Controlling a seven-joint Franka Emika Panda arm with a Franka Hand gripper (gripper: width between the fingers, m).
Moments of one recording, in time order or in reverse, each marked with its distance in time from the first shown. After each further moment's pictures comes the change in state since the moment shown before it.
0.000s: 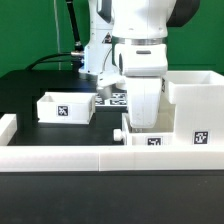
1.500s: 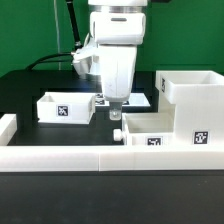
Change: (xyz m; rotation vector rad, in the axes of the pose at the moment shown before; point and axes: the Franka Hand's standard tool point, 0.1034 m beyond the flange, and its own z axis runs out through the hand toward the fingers) arm -0.048 0.012 -0.041 -0.003 0.028 -0.017
